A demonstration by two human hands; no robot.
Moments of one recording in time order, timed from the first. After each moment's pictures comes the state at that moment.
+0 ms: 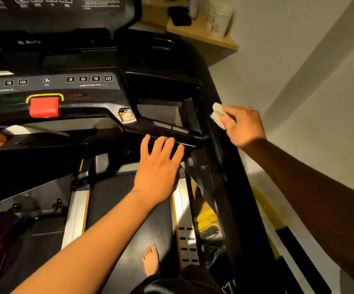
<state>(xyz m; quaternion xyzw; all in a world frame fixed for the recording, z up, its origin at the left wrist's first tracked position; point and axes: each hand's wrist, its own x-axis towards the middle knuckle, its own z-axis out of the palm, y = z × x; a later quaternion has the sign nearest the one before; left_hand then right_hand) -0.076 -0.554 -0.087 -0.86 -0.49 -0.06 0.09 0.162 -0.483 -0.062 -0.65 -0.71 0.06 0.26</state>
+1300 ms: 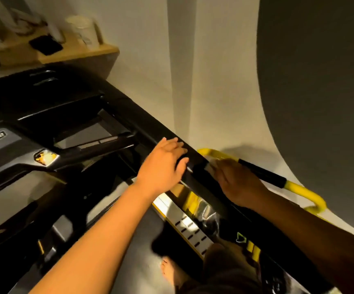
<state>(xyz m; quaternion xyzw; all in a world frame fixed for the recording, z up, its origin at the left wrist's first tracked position) 0.007 -0.569 -0.080 -0.96 -0.18 -0.12 -0.17 0.145 -0.739 -0.090 -0.84 -0.53 0.11 0.09</state>
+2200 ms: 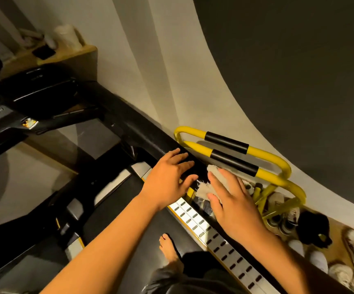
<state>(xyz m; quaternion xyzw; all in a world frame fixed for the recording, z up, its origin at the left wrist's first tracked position) 0.015 -0.832 -0.089 -0.98 -0.17 -0.05 -0.11 0.107 -1.013 -0.125 -0.84 -0.49 0.04 0.25</state>
